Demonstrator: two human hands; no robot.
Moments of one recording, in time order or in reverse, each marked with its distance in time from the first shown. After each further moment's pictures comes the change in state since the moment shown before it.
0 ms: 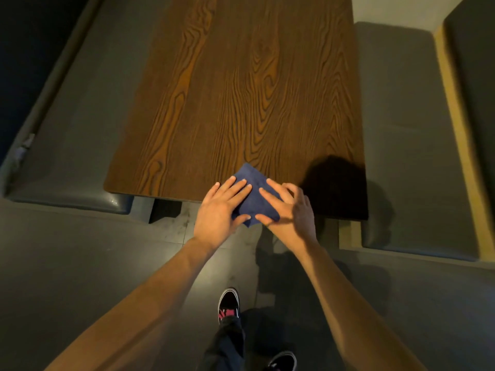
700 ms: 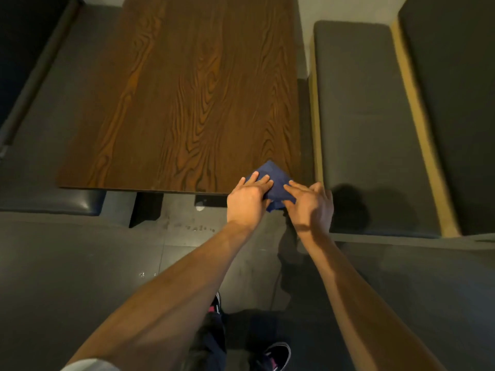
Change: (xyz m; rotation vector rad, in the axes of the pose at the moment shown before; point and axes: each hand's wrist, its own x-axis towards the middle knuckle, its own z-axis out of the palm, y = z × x) left_hand 0.053 0.191 0.067 -0.046 -0.105 -0.118; right_hand -0.080 0.113 -0.087 -0.029 0.051 0.385
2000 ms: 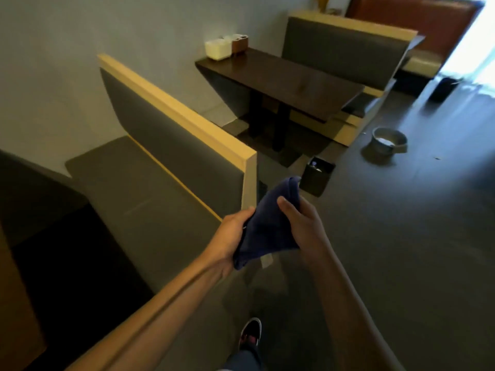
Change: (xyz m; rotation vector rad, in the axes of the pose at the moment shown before) left_hand -0.098 0.605 0.041 -1.095 -0.859 -0.174; right_hand -0.211 0.283 -0.494 1.106 0.572 0.685
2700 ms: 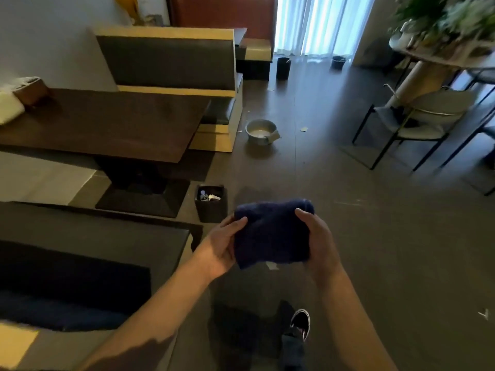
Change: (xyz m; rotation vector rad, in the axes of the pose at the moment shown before) left_hand 0.276 0.024 0.377 0.208 -0.541 -0.338; right_hand 0.147 -0.041 -0.381 0.438 0.740 0.105
